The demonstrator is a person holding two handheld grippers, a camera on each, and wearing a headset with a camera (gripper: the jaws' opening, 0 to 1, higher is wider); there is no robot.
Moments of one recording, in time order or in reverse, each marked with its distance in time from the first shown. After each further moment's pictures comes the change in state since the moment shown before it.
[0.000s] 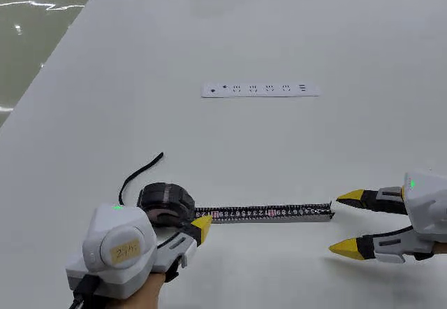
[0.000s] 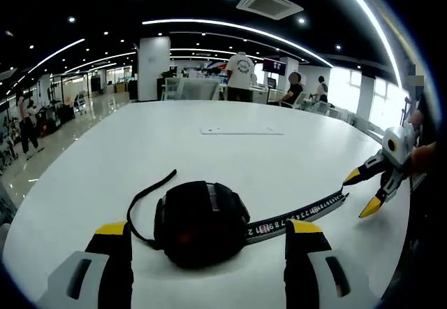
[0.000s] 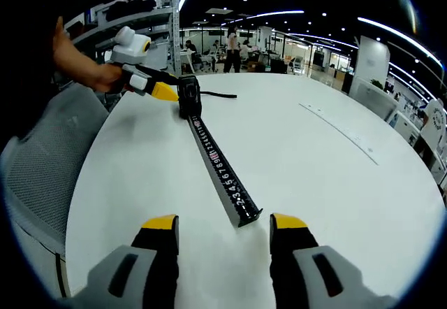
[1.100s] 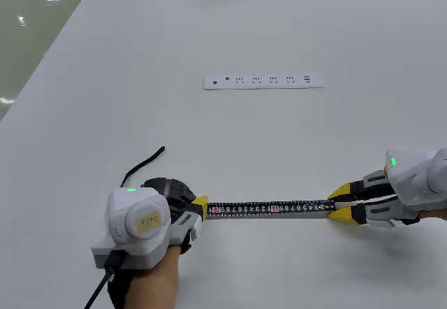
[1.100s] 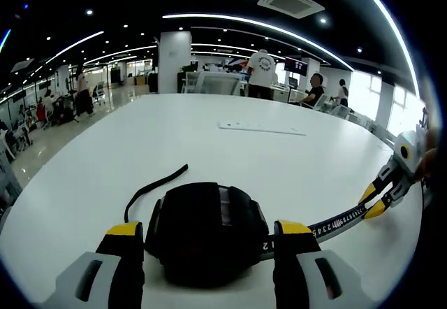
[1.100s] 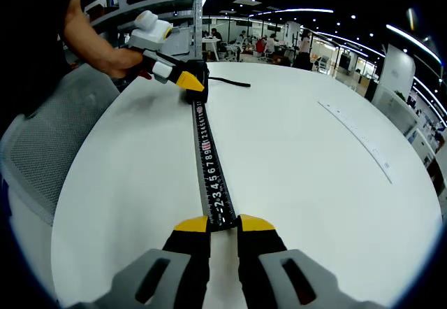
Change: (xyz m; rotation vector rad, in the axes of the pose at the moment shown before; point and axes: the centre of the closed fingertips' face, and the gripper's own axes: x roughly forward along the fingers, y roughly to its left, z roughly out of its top) left arm 0.025 0.007 -0.007 -0.068 0.022 0.119; right arm 0.018 -0.017 -0.009 -0.114 0.064 0.109
